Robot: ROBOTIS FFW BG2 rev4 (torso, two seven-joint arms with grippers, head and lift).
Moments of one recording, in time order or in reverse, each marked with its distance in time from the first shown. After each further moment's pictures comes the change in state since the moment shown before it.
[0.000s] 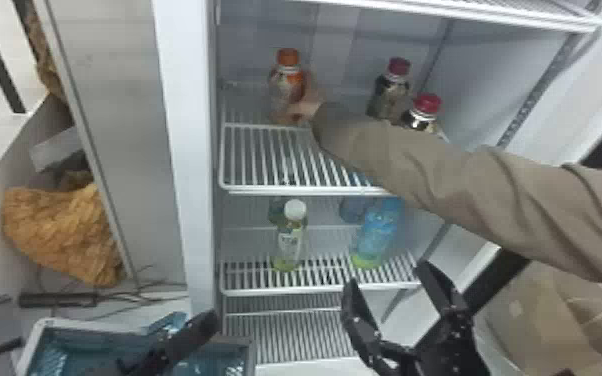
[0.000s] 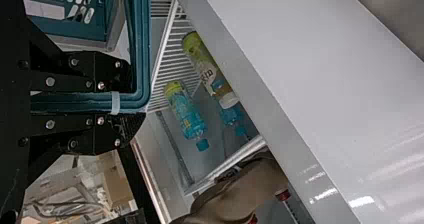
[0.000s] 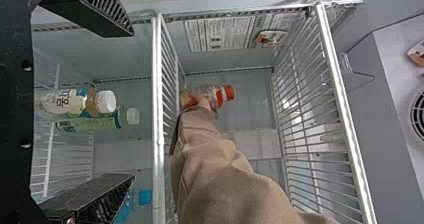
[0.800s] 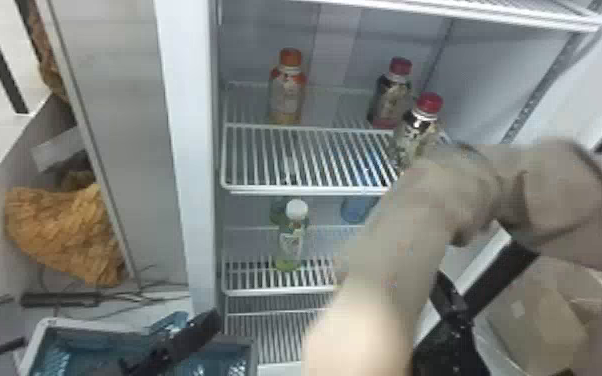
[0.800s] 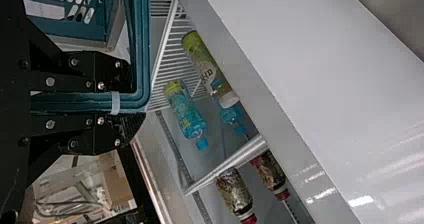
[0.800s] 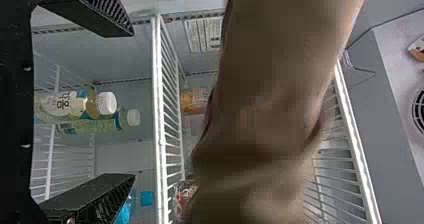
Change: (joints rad) left arm 0.001 0.000 0.000 0.000 0.002 -0.002 0.000; right arm -0.005 0.001 0.005 0.007 -0.017 0.002 0.000
